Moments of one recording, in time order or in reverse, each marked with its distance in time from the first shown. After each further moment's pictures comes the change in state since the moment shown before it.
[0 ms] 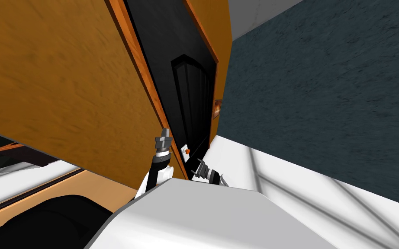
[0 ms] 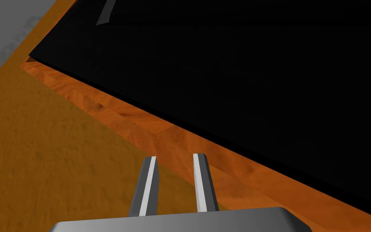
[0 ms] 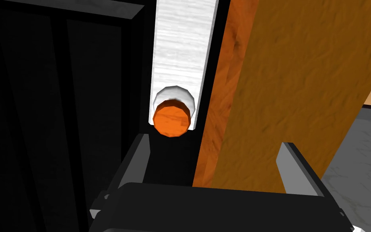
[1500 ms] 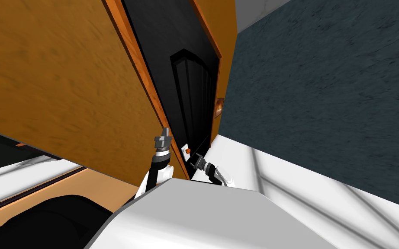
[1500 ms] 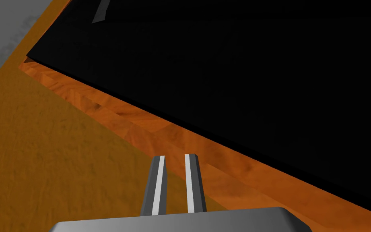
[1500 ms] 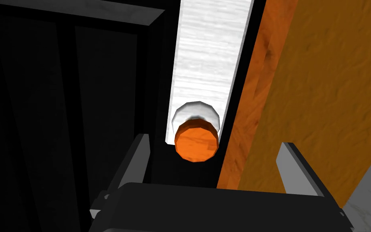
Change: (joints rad) arm -0.143 0.073 -0.002 0.109 0.009 0.083 -0.035
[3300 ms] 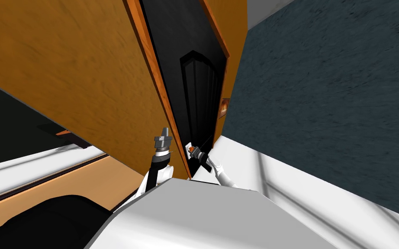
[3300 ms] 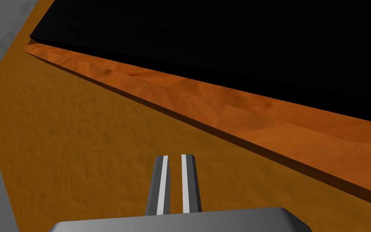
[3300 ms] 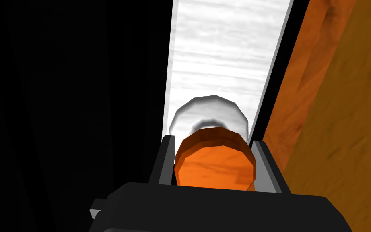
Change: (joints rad) arm -0.253 0.147 -0.025 0.173 0.028 0.132 -0.116
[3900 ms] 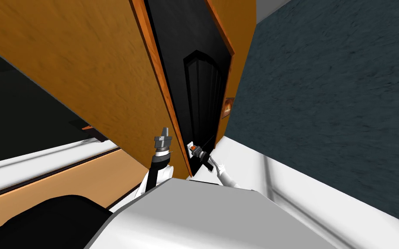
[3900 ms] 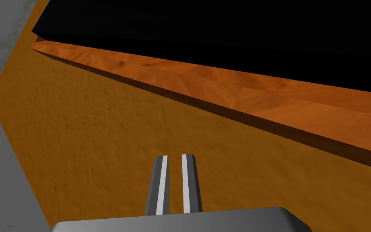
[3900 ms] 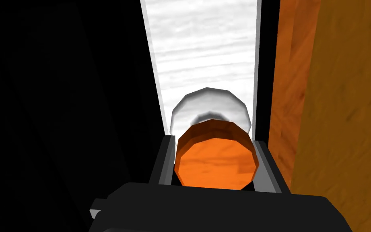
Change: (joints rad) arm -0.001 -0.033 -0.004 -0.015 -0.121 0.012 -0.143
